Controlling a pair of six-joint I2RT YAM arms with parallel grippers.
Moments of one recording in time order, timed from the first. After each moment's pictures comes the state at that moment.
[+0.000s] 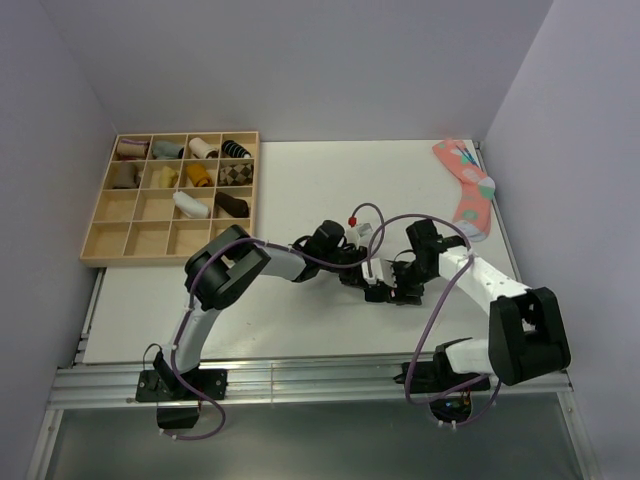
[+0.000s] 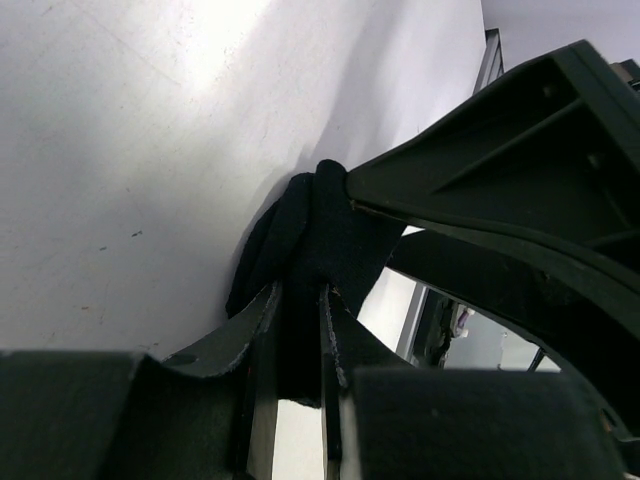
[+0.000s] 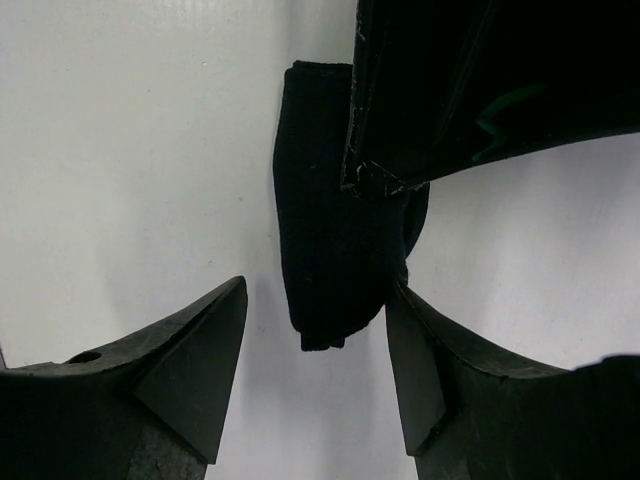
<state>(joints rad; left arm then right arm) -0.87 2.19 1.20 0.44 0.68 -0.77 0.23 1.30 0.70 -0.79 -0.49 -1.38</state>
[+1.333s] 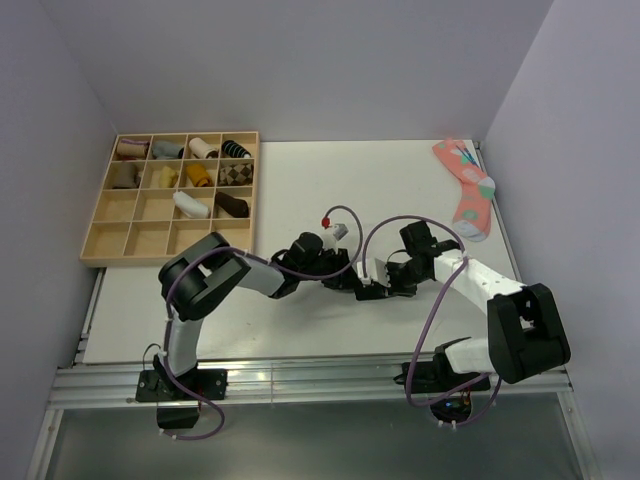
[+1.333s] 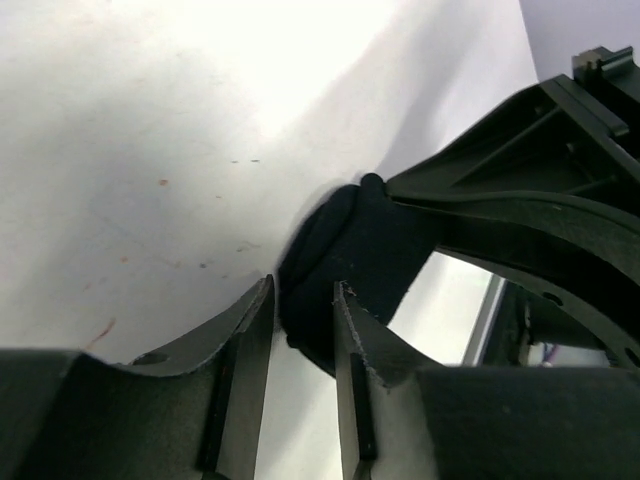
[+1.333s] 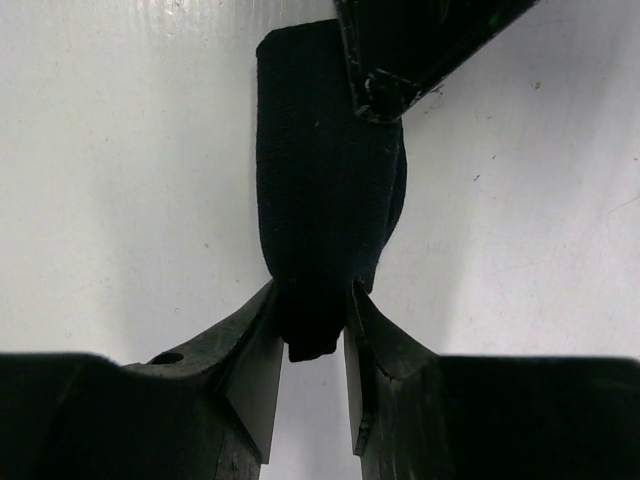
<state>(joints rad) -0.86 2.01 0.90 0.66 0.42 -0.72 0.27 1.32 0.66 -0.65 -0.48 -1.32</state>
